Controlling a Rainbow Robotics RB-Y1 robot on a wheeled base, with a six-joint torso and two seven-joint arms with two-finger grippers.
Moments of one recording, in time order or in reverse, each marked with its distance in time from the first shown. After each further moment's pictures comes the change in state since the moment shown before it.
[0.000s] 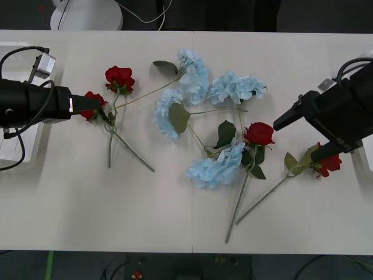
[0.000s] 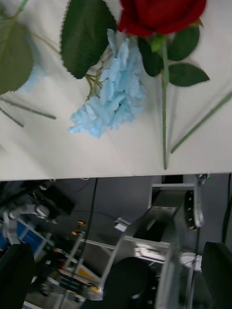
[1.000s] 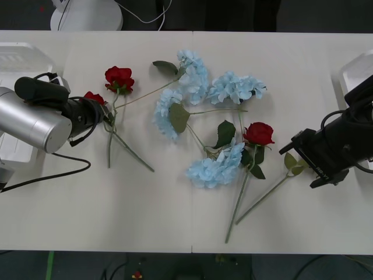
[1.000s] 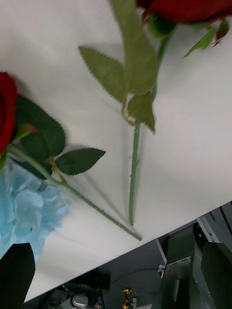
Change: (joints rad) right arm 0.214 0.178 -0.004 0.077 0.493 -0.005 -0.316; left arm -0.004 -0.453 0.019 -0.136 -1.416 0.288 1.067
